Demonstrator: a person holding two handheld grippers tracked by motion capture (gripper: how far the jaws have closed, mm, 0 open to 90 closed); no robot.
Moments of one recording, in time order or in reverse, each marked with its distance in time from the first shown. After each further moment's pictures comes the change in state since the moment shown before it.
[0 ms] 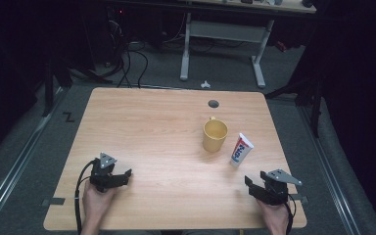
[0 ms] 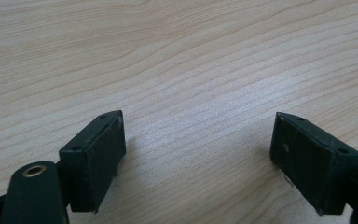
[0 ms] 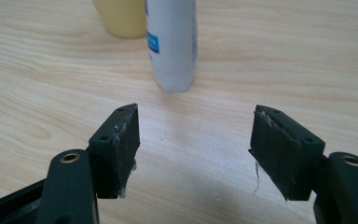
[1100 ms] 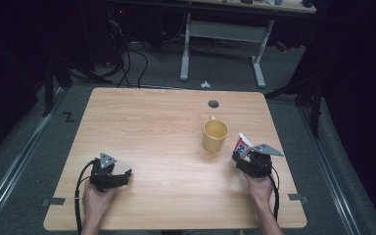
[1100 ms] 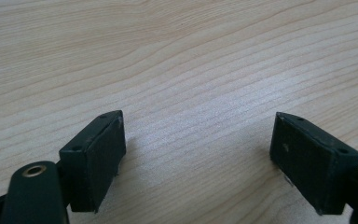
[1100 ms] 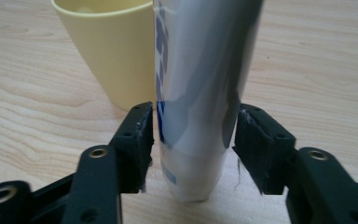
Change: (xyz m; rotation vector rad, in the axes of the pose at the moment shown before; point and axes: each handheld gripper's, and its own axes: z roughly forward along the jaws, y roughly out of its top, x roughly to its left) left arm 0.000 0.000 0.000 0.001 -0.001 0.000; right arm 0.009 0.060 0.055 -0.041 0.019 -0.008
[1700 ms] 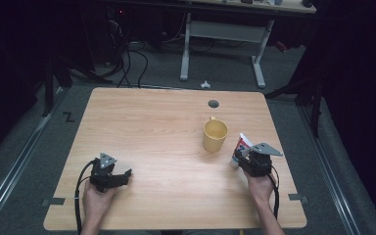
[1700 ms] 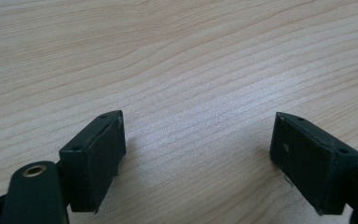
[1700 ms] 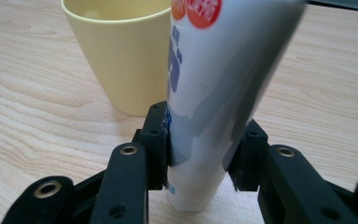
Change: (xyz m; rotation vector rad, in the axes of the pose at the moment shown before) left arm 0.000 0.000 0.000 0.000 0.000 0.000; right arm 0.001 0.003 -0.003 -0.014 0.000 -0.061
